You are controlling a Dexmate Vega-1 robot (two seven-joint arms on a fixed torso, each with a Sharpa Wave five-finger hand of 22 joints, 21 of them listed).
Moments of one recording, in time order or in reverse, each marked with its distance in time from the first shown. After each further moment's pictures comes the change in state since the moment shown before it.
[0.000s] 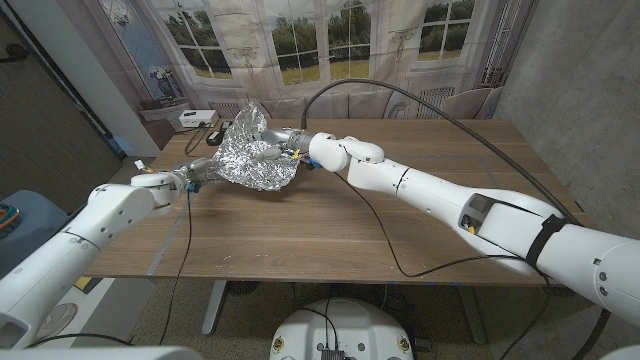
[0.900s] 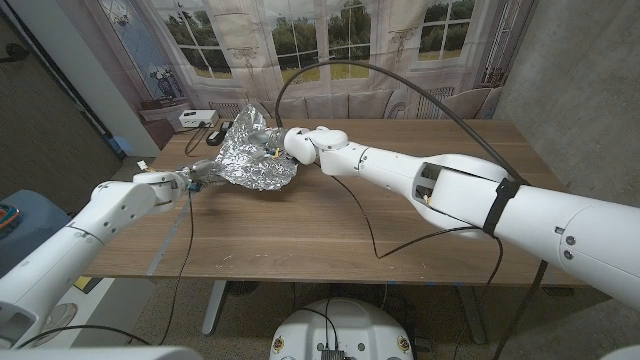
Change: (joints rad) left arm -0.052 -0.009 0.033 0.056 -0.033 0.021 -0.018; left_hand 0.036 0.002 0.004 0.004 0.001 0.016 0.016 -0.019 0.029 0.004 0.039 -0.002 0.022 0.021 0.022 0.000 0.020 -0.021 0.007 0.060 -0.022; right arm 0.214 0.317 -0.176 0.543 -0.054 0.044 -0.032; right_hand -0.031 -0.014 -0.018 0.002 0.000 -0.084 -0.059 -0.008 -0.002 -0.074 -0.002 -0.004 0.000 -0.047 0.035 0.000 0.000 -0.048 0.040 -0.058 0.000
